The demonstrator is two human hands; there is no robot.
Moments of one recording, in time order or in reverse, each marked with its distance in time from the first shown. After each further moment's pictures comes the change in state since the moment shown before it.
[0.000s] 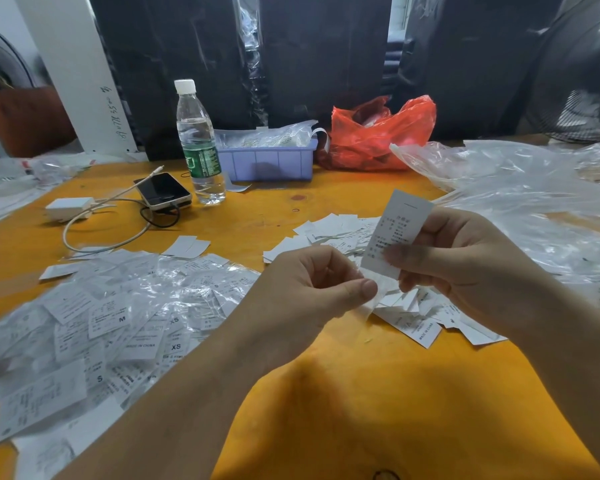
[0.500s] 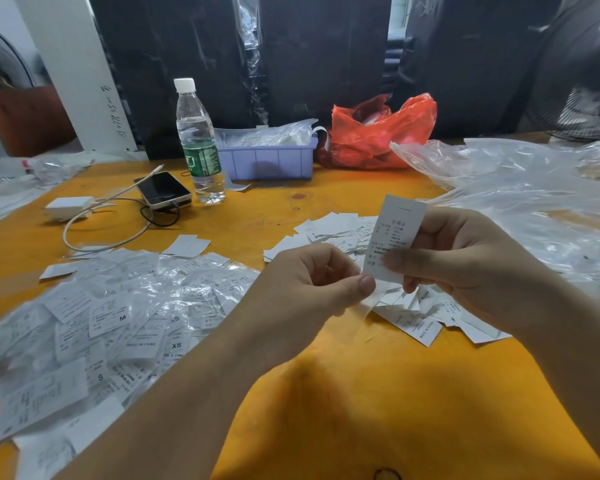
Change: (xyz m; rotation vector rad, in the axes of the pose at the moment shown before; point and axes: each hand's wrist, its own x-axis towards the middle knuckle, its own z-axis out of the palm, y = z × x) left_hand 0.000 -0.001 -0.001 0.048 0.022 -0.016; right_hand 0.000 0.000 -0.002 -0.064 -0.031 -0.016
